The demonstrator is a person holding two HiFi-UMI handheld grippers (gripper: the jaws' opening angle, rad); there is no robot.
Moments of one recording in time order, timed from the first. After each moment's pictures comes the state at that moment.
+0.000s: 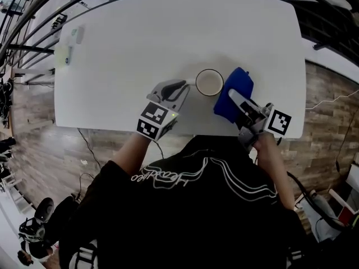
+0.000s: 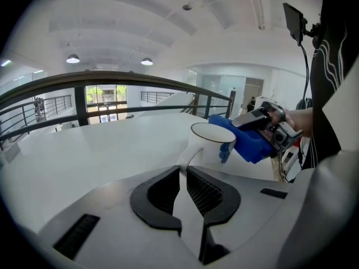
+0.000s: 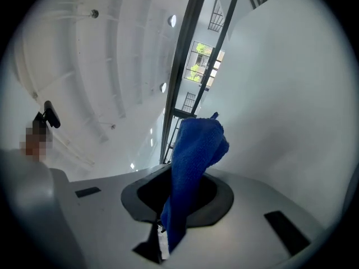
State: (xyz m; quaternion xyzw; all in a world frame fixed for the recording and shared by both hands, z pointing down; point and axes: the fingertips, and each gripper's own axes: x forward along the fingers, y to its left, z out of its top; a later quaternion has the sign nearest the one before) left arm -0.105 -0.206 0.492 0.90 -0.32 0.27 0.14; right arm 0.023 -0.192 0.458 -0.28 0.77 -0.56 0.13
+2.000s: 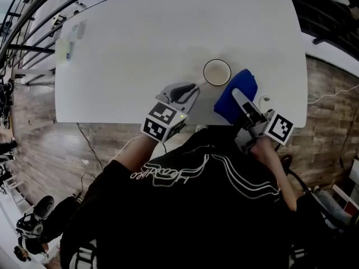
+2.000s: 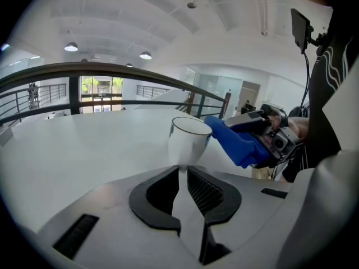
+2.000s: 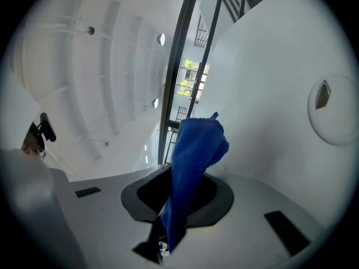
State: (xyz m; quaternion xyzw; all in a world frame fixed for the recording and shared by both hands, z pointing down) left arm -0.078 -0.152 0.491 0.90 -0.29 0.26 0.19; right arm 0.034 -0.147 0.454 -0.34 0.71 -0.58 0.19
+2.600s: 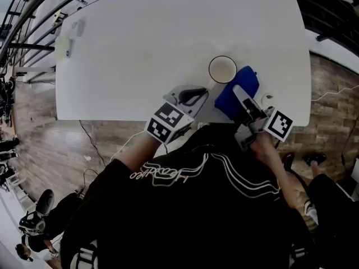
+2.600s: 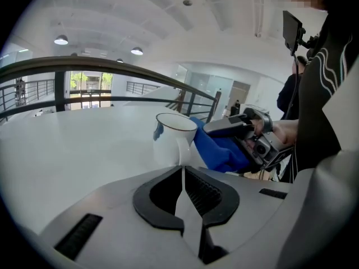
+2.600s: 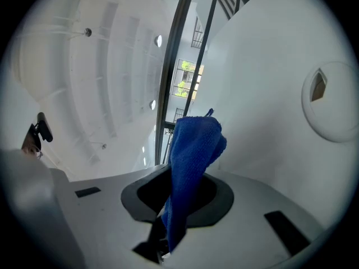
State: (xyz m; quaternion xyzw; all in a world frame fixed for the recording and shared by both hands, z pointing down) left arm -0.049 -0.131 0.491 0.92 -0.24 0.26 0.19; right arm 0.039 -0.150 0.473 -0.35 0.70 -0.59 0.20
